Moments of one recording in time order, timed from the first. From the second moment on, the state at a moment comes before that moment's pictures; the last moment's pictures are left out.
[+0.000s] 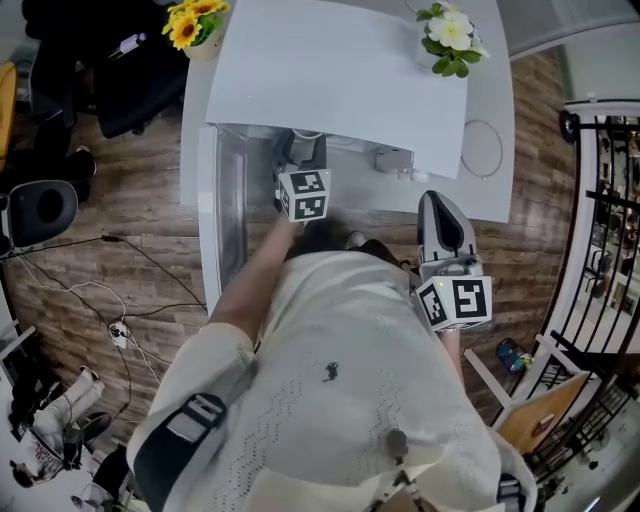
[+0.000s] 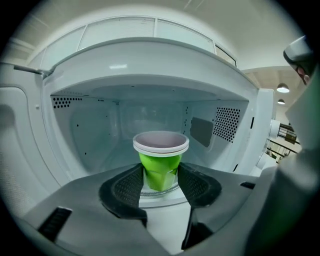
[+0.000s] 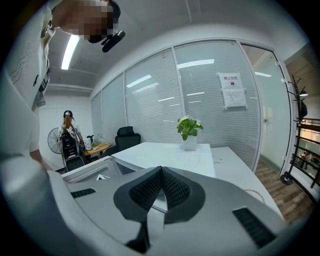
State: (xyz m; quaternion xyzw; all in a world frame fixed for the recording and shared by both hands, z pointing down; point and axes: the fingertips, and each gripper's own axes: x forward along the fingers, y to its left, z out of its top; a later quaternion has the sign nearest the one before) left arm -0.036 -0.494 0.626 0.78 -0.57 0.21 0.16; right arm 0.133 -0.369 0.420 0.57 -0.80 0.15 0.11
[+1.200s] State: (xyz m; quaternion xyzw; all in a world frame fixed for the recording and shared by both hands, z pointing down) left arm -0.012 -0.355 0.556 0.74 -0.63 0.19 0.14; right arm 0.176 -0.303 0.408 0.47 -0.87 0.15 0.09
